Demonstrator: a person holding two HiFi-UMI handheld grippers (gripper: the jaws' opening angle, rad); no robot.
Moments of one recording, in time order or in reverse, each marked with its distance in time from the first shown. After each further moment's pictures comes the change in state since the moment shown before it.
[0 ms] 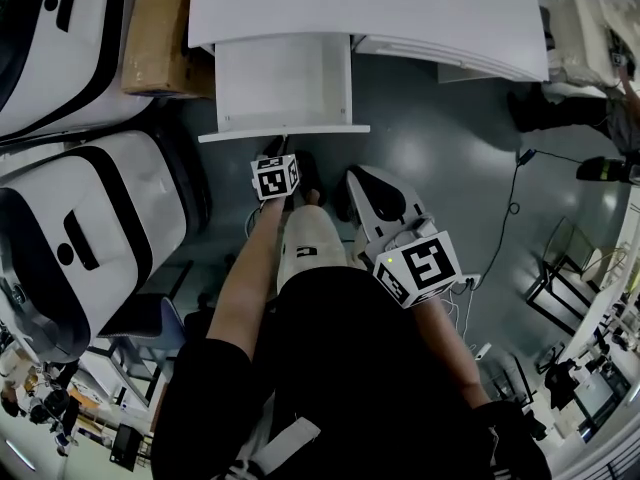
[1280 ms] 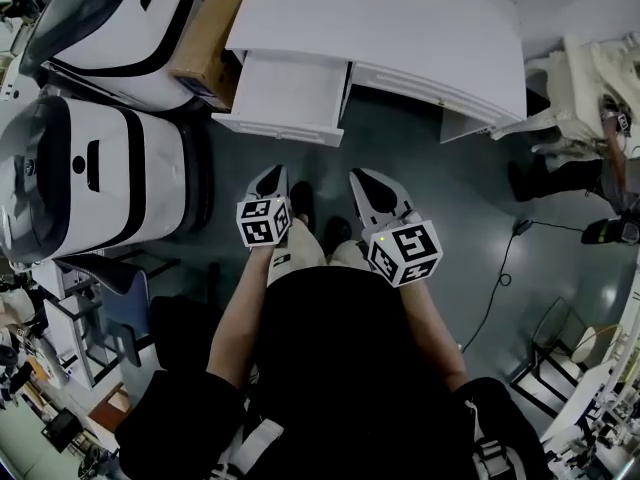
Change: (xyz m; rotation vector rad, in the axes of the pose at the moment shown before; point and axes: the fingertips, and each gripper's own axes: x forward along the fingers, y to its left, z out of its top) left arm -0.211 -0.151 -0.001 -0.012 -0.384 0.080; right arm -0.157 -0.032 -0.018 -0.092 -0.110 0.168
